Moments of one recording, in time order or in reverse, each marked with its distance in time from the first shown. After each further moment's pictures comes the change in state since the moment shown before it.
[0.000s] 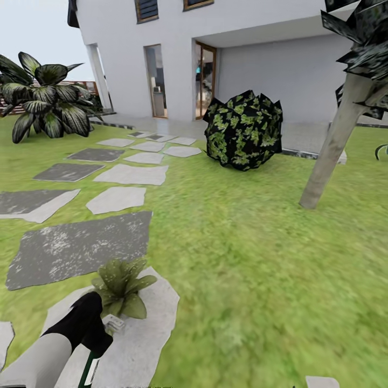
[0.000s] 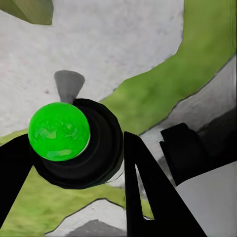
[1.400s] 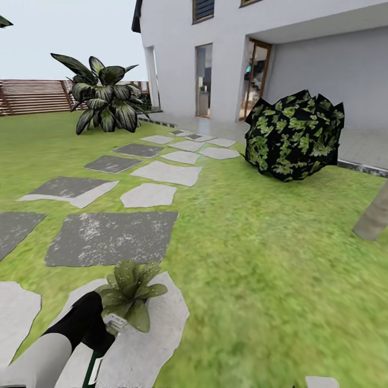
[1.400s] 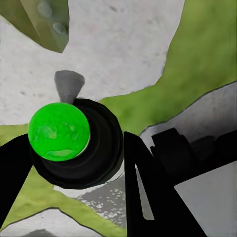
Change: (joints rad) left arm 0.000 0.000 0.001 -0.001 0.041 0.001 -0.001; right arm 0.000 0.001 -0.001 0.000 0.001 0.000 0.001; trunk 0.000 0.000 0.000
